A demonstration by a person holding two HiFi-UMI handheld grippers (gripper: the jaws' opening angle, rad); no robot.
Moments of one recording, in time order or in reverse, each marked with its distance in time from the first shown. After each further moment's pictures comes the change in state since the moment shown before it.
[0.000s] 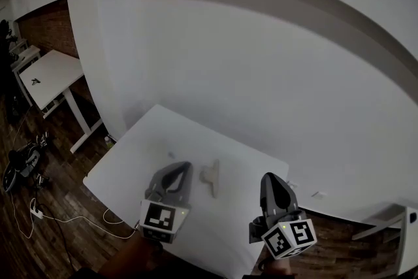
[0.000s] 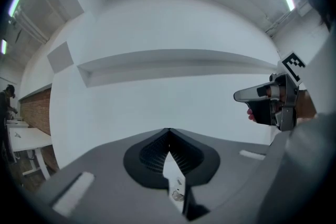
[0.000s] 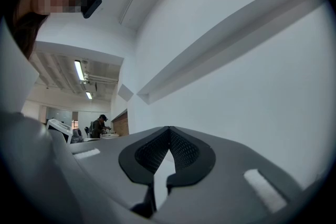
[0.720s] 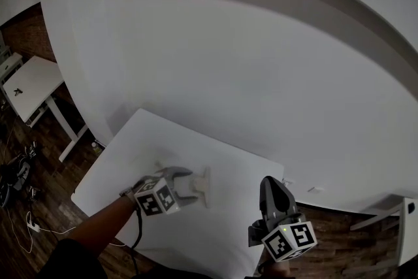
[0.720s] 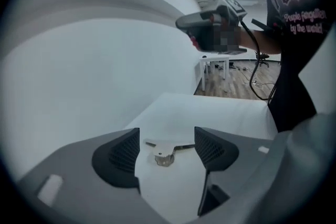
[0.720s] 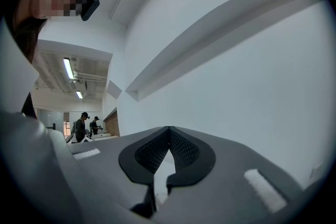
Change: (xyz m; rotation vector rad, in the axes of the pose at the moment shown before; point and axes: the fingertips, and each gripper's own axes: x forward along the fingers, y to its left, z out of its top) left arm 0.068 -0.051 -0.165 0.464 0.479 -0.826; right arm 0.024 -0.042 -0.014 0.041 0.030 -0.090
